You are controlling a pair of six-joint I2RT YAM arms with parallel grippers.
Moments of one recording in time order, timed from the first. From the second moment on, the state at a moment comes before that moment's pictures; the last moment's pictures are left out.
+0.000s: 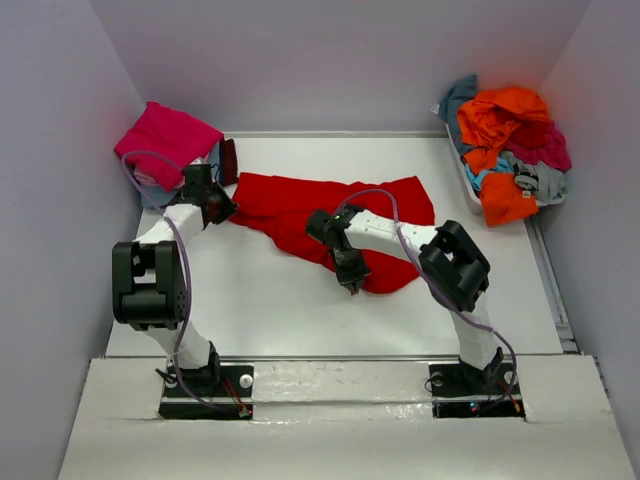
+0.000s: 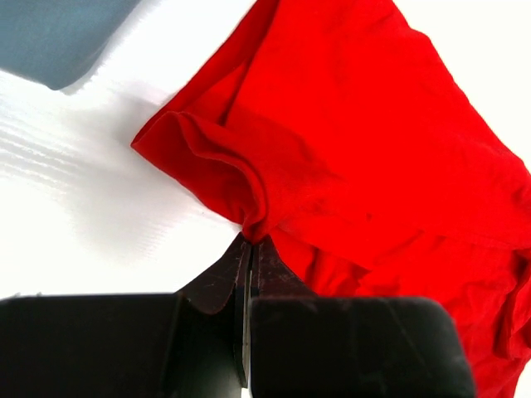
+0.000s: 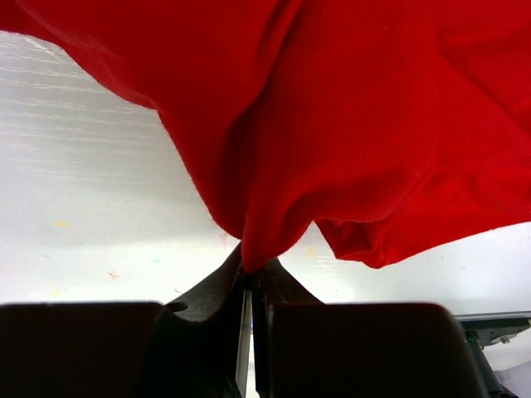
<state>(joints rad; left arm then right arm) 0.00 1.67 1.06 -0.20 0.07 -0.61 0.87 2.07 1.59 -1.14 0.14 0.66</state>
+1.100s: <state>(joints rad) 0.00 1.20 0.88 -0.57 -0.09 -0.57 0.87 1.62 1.58 -1.28 0.26 0.82</state>
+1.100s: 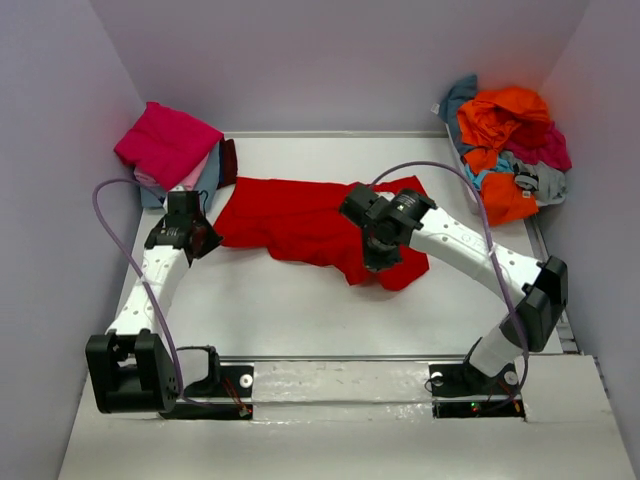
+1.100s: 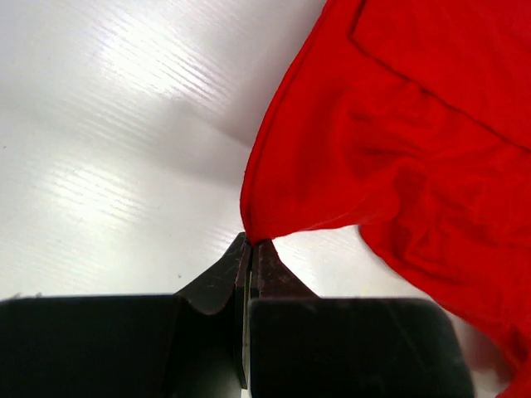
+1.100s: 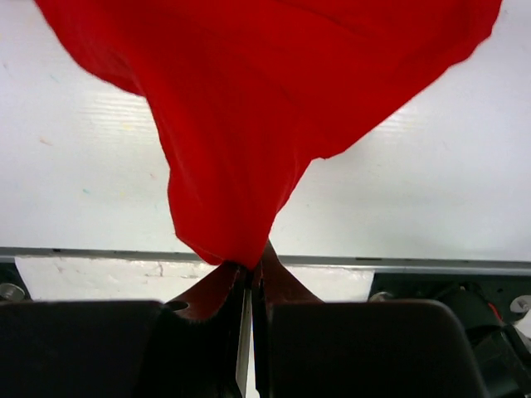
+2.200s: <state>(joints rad) 0.00 1.06 0.92 -0.87 -0.12 -0.63 0.88 1.19 1.28 -1.36 0.23 1.08</state>
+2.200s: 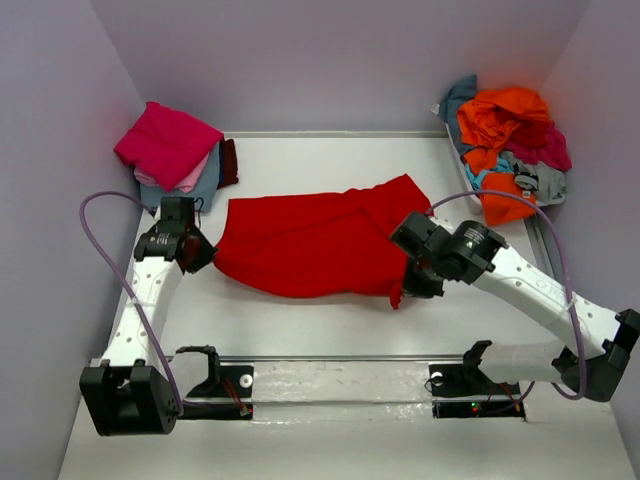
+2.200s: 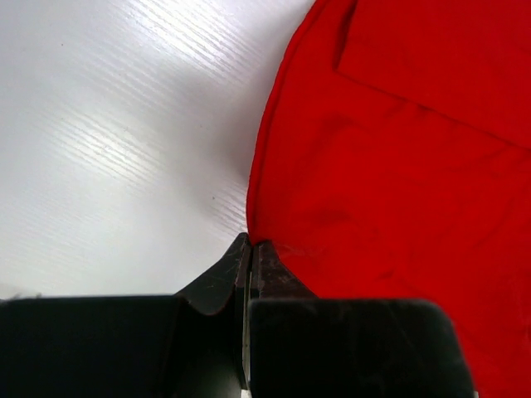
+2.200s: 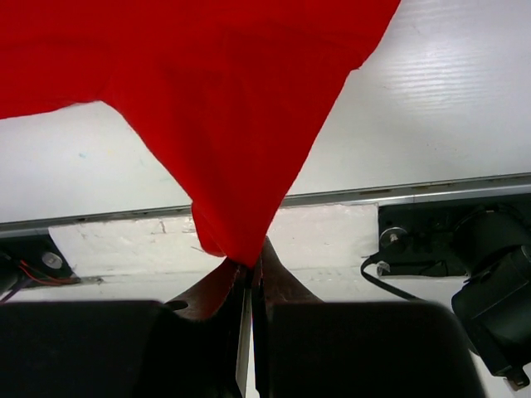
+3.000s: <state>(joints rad) 0.04 1.36 1.10 -0.77 -0.13 -0.64 0.82 1.41 1.49 -1.30 0.43 1.04</state>
